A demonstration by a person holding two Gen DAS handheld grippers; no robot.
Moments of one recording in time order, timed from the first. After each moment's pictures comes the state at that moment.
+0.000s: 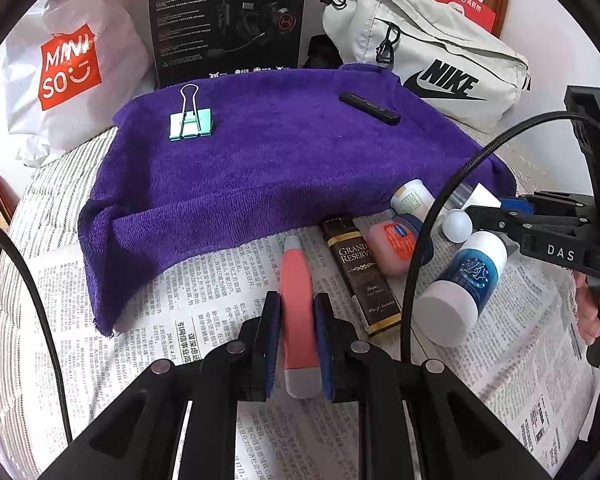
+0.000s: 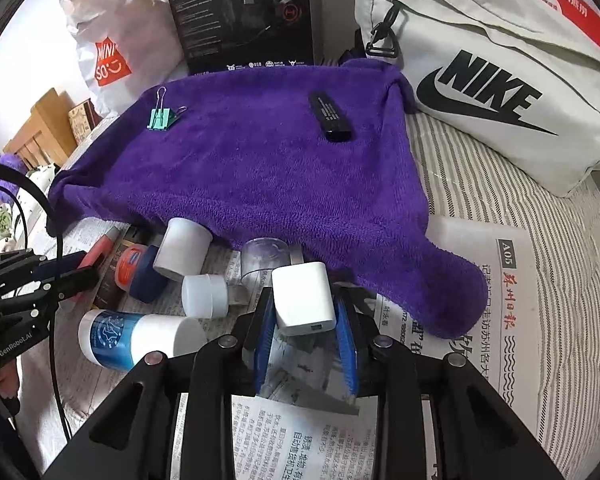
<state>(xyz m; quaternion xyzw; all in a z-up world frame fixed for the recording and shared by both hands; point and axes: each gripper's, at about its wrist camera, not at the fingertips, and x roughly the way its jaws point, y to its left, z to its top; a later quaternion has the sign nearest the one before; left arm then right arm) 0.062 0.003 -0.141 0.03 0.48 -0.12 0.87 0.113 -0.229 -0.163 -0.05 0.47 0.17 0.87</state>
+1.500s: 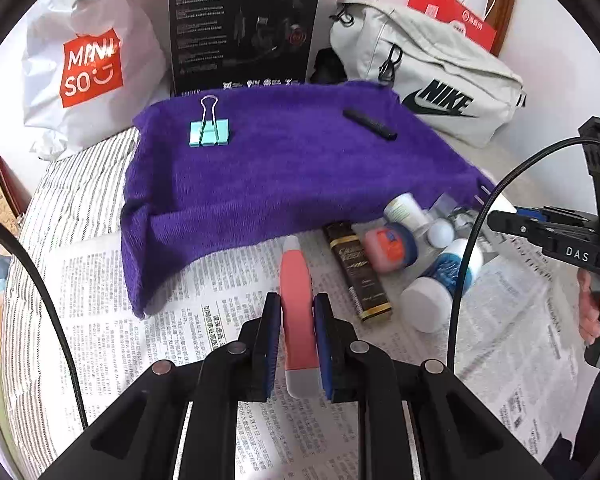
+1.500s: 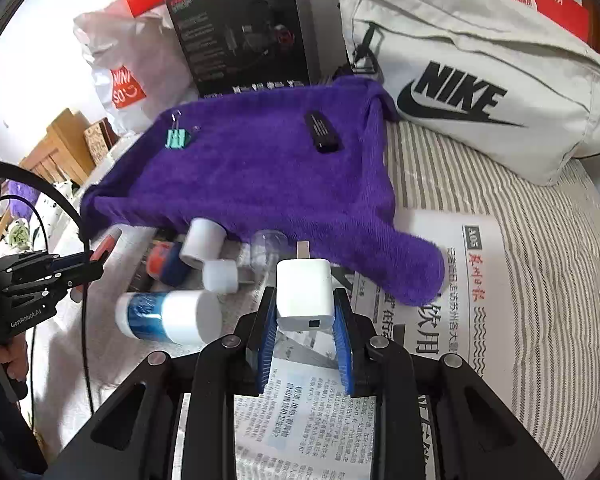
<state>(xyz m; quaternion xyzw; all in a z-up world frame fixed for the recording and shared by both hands) 0.047 0.018 -0.114 0.00 0.47 -0.12 0.87 0.088 -0.259 -0.135 -0.01 0.45 0.19 0.87</state>
